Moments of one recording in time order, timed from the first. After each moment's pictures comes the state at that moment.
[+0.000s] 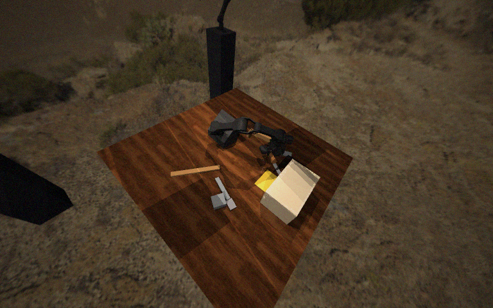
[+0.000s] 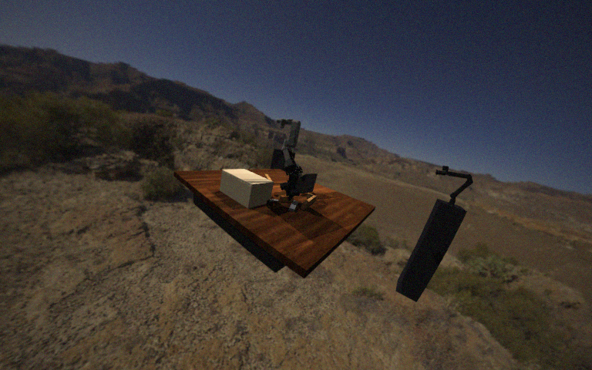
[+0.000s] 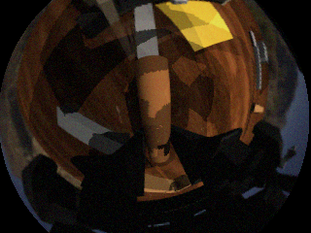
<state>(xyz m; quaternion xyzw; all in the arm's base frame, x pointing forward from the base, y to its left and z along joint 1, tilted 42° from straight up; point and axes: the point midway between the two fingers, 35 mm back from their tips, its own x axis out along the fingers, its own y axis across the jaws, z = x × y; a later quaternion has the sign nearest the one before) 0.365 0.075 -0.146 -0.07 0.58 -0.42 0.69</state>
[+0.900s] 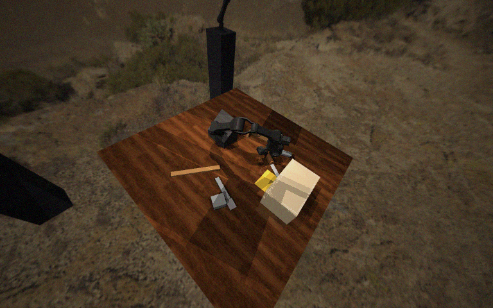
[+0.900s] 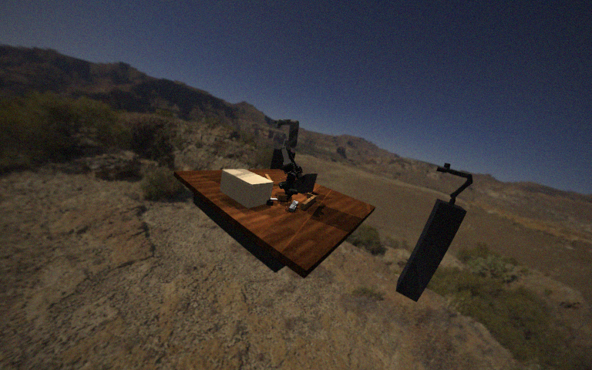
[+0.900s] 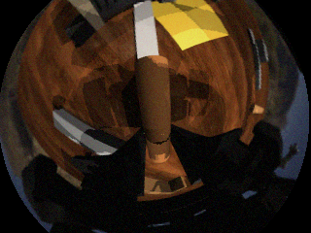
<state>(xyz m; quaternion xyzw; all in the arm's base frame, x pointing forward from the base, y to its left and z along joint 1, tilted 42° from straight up) 0.356 0.060 -0.133 -0.06 0.59 -0.42 0.69</state>
